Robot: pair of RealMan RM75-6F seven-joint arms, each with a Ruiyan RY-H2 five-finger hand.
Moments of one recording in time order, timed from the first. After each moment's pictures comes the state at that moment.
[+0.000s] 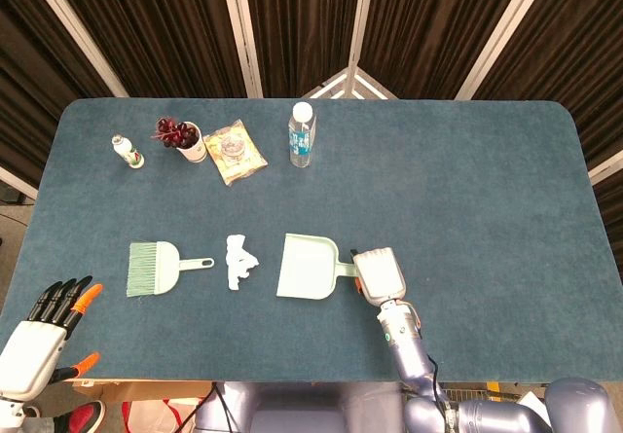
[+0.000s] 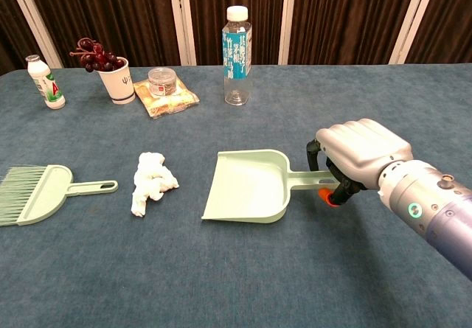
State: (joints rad) left arm -0.01 -1.11 0.13 -1.66 1.78 1.55 0.08; right arm 0.59 -1.83 0.18 -1.50 -1.04 1.22 -0.89
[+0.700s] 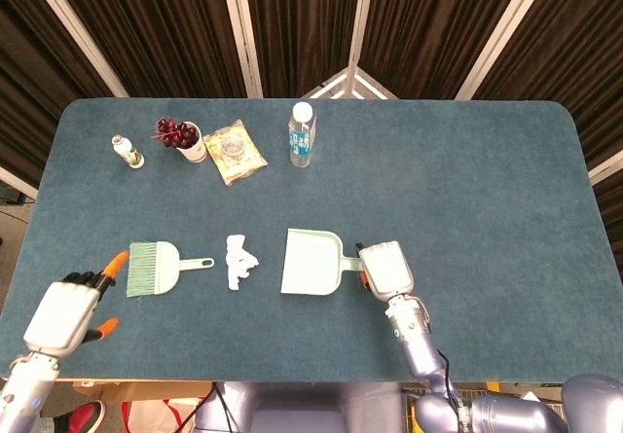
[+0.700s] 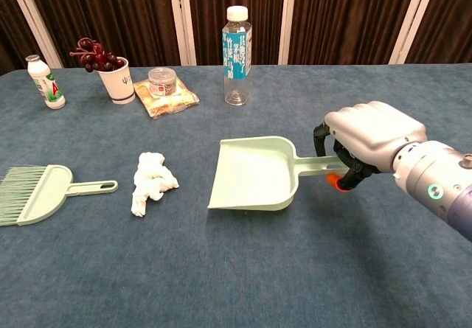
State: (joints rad) left arm -0.16 -1.13 -0.02 -1.83 1.58 1.34 0.41; right arm 0.60 -1.74 0.18 -1.57 -1.06 1.22 -0.86
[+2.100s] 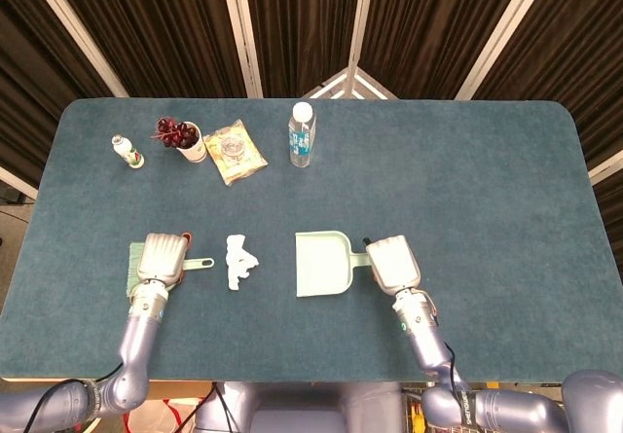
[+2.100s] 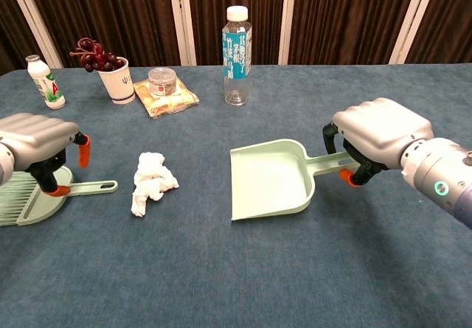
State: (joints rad) left arm -0.57 -1.65 -0.22 -1.57 0.78 1.18 1.06; right arm 0.62 -1.73 0.15 -1.48 -1.09 1.20 -0.84
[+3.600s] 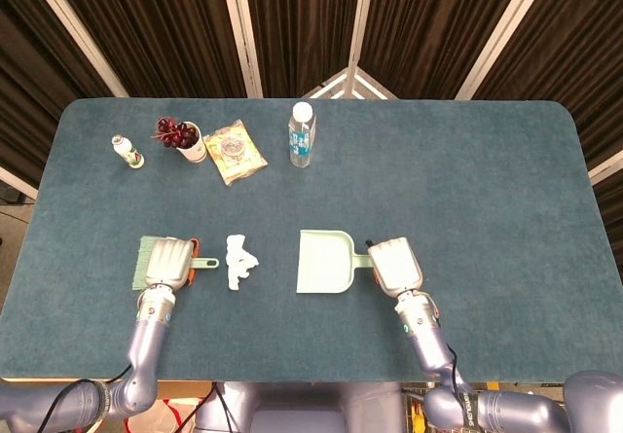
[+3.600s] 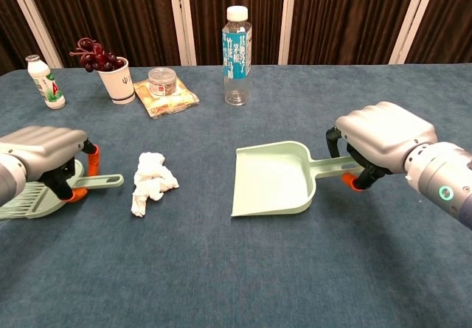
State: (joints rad) left arm -0.60 -1.70 -0.16 -1.52 0.81 1.22 0.86; right arm 0.62 -1.73 0.13 -1.48 -1.08 1.21 -0.85
